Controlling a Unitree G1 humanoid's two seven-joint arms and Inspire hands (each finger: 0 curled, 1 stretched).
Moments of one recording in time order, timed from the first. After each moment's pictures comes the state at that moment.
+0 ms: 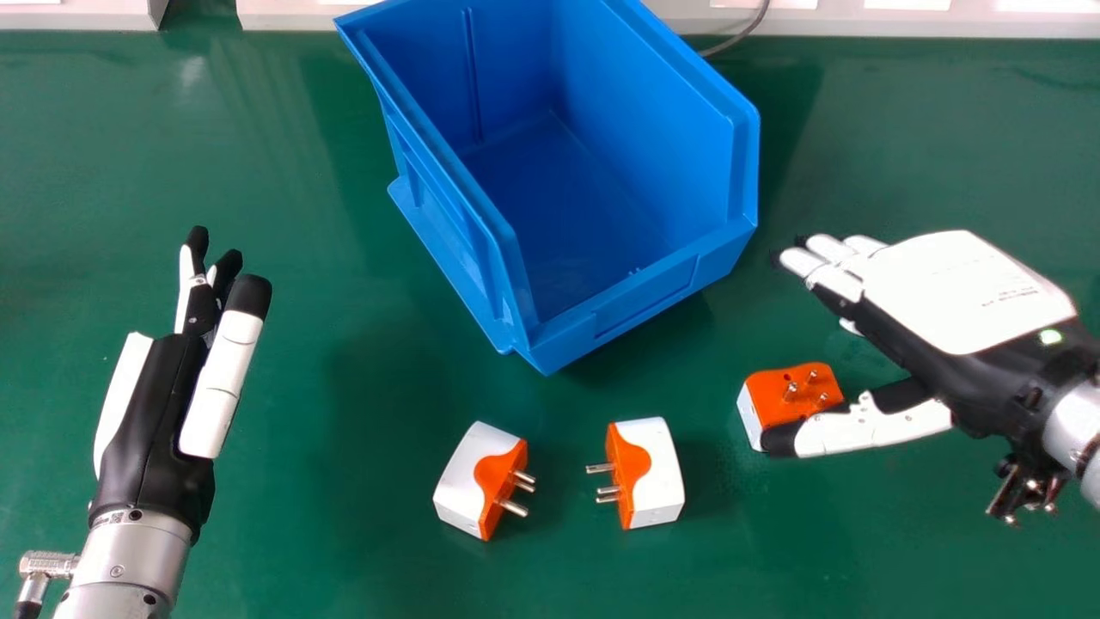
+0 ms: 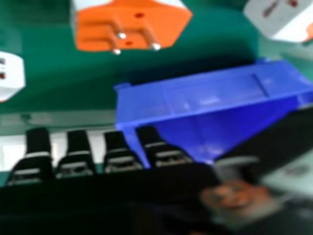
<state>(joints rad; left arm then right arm) 0.19 0.25 0.23 -0.01 -0.04 -0.14 -0.17 -0.05 -0.78 0.06 -0.15 -0.80 -0.25 0.38</state>
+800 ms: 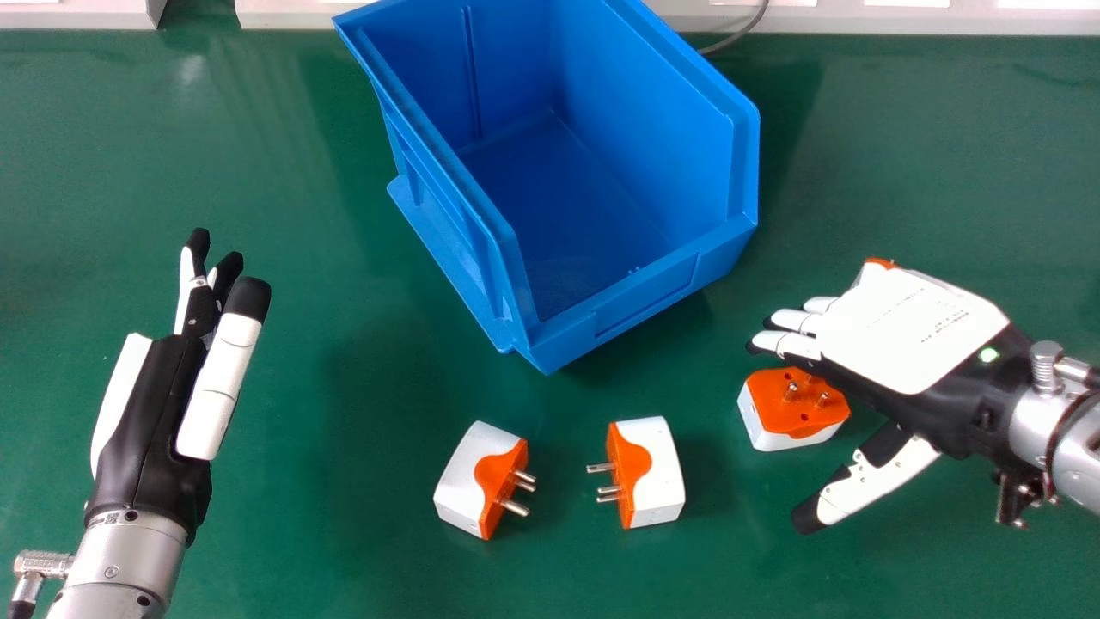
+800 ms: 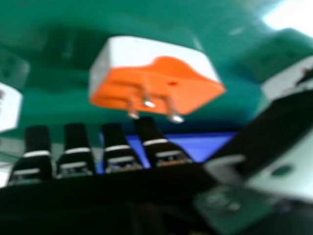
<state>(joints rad) 0.19 0.26 0.24 -0.01 -0.04 -0.14 -0.20 -0.20 -0.83 0.25 0.11 -0.95 -0.40 0.27</state>
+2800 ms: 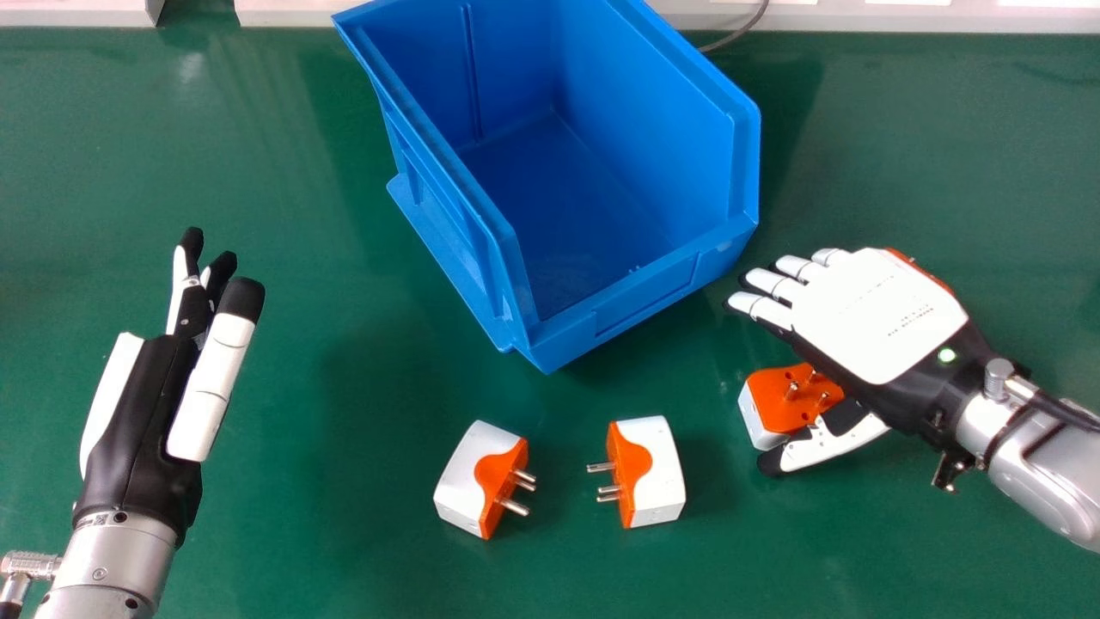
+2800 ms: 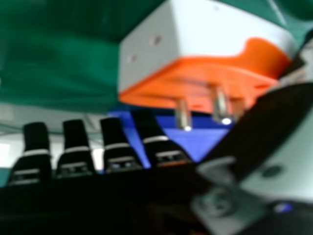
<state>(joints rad) 0.20 0.27 0.26 -0.03 -0.04 -0.14 -0.21 -0.42 -0.75 0.51 0.55 -1.10 -0.37 -0.28</state>
